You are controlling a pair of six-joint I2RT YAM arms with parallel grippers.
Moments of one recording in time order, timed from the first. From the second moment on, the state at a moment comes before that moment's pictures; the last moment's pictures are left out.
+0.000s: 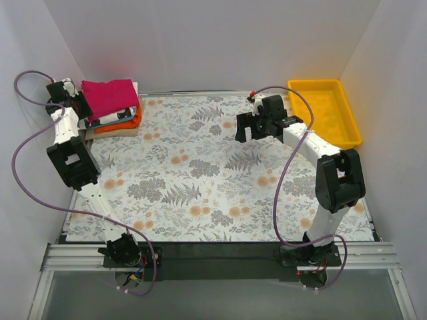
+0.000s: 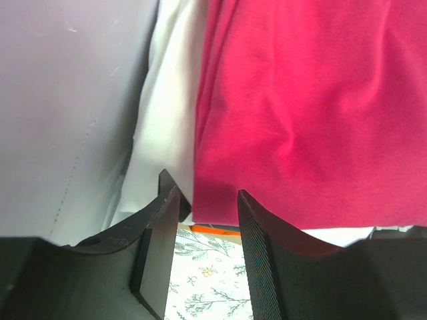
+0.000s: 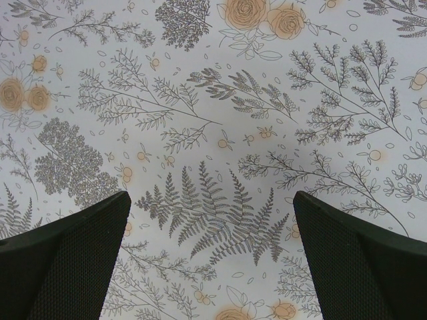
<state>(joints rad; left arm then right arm) 0.46 2.29 2.07 -0.48 0.18 -0.05 0.37 1.78 1.36 -0.33 -0.26 0.09</state>
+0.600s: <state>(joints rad) 0.49 2.33 2.08 -0.46 0.22 -0.13 0.37 1.78 1.36 -0.33 -0.26 0.09</state>
